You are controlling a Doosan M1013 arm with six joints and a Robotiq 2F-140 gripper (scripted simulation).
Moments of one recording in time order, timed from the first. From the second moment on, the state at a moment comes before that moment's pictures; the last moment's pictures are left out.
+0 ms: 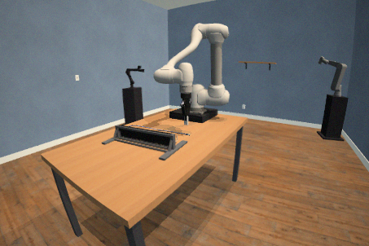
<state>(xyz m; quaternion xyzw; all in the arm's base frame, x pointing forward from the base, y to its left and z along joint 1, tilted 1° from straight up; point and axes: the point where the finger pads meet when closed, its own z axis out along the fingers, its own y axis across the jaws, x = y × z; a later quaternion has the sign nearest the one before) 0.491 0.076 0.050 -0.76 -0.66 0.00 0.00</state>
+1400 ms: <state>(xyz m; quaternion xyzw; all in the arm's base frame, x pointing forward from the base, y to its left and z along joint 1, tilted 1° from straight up) 0.492 0.081 0.050 -0.76 -0.65 0.00 0.00</state>
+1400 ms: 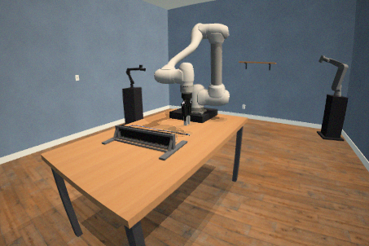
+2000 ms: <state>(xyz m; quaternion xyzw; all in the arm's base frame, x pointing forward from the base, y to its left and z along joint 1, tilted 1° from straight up) 0.492 0.081 0.045 -0.76 -0.65 0.00 0.00</state>
